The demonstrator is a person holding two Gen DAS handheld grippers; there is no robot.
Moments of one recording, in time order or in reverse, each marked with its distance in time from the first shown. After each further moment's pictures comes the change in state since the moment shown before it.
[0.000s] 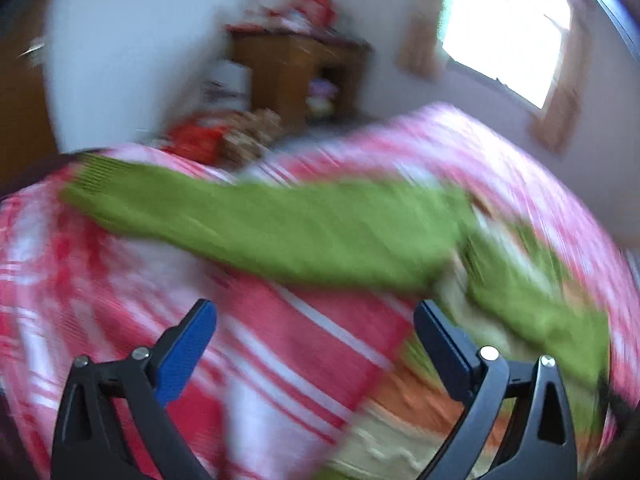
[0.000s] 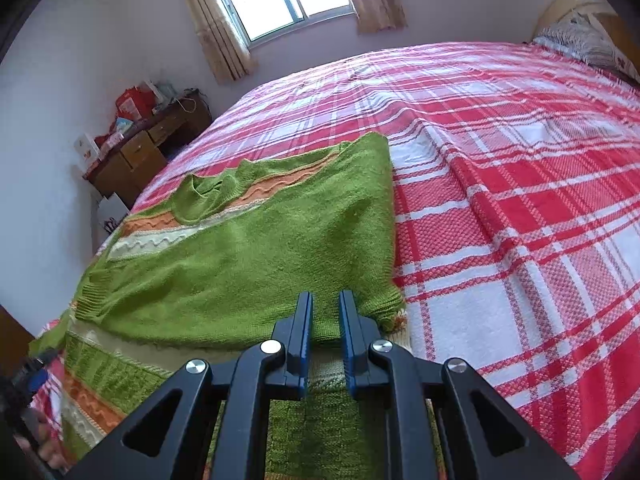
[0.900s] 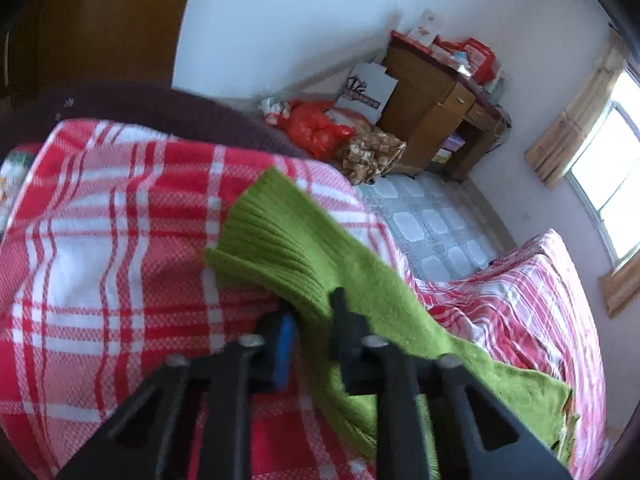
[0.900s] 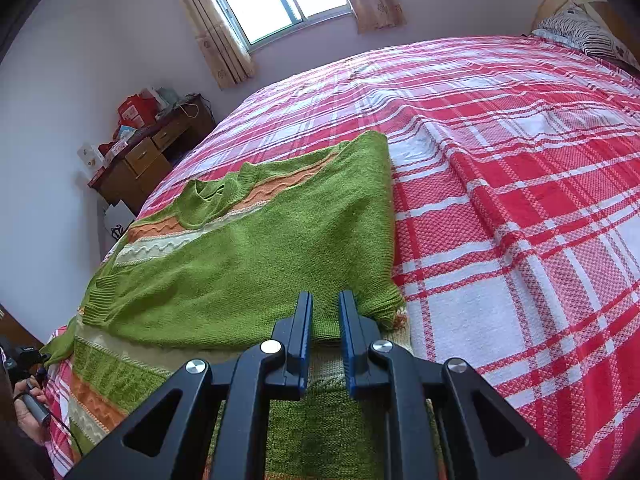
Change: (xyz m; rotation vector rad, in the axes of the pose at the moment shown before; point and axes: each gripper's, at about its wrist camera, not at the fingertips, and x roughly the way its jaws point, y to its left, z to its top) left arm 0.076 0.173 0.065 -0.420 0.042 0.154; right arm -0.001 -0.002 0.000 0.019 -0.001 0.022
